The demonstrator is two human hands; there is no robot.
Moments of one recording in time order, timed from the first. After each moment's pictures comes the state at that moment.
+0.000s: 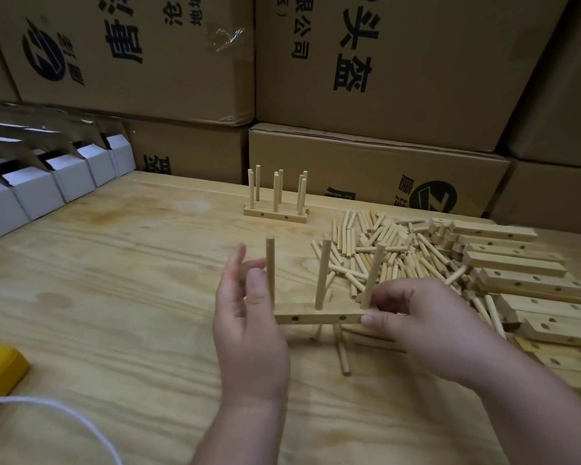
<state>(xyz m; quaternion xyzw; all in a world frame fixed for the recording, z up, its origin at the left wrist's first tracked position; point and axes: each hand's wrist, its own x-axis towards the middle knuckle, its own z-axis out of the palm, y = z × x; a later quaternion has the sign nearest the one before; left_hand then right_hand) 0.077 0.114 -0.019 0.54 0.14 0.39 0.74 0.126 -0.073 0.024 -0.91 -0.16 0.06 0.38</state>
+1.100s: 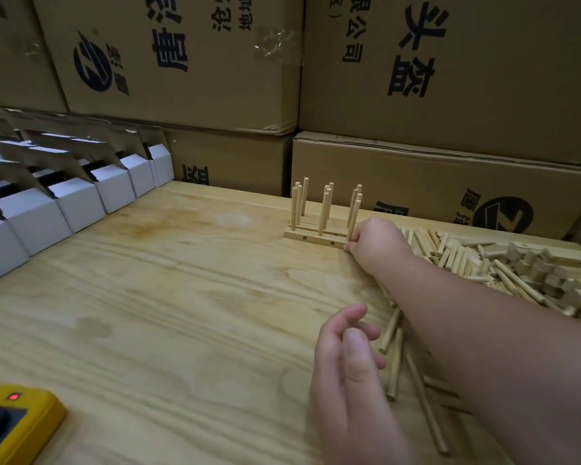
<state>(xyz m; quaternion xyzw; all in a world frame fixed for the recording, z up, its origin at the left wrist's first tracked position) 0.081 0.095 -0.003 0.48 0.20 0.30 0.80 0.337 0.078 -0.003 -0.98 -0.08 -0.07 0.16</state>
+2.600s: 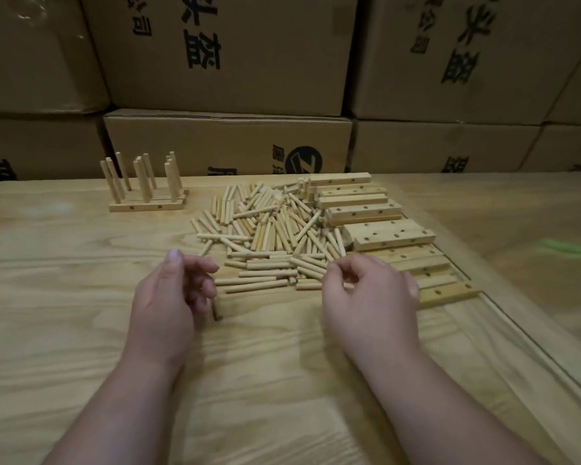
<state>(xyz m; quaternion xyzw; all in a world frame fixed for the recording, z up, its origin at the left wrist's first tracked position) 0.078 0.085 -0.035 0.65 -0.02 0.16 0.74 0.031 -0.127 0.003 -0.91 0.14 -0.25 0.29</state>
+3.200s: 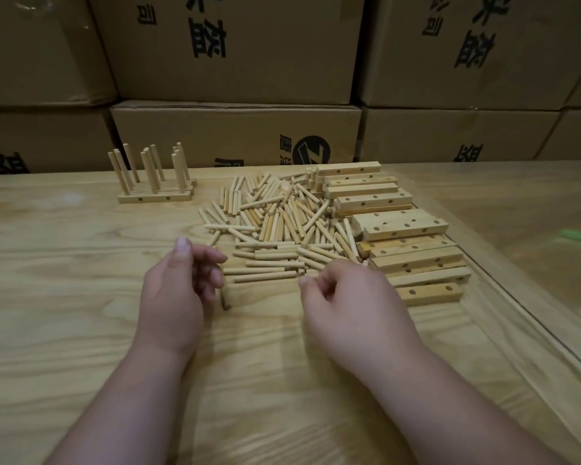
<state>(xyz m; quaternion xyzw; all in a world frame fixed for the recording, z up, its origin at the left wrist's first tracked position) 0.076 0.084 -0.033 0.67 -0.03 0.19 0.72 0.016 -0.114 0.009 -0.95 0.05 -0.13 0.28</state>
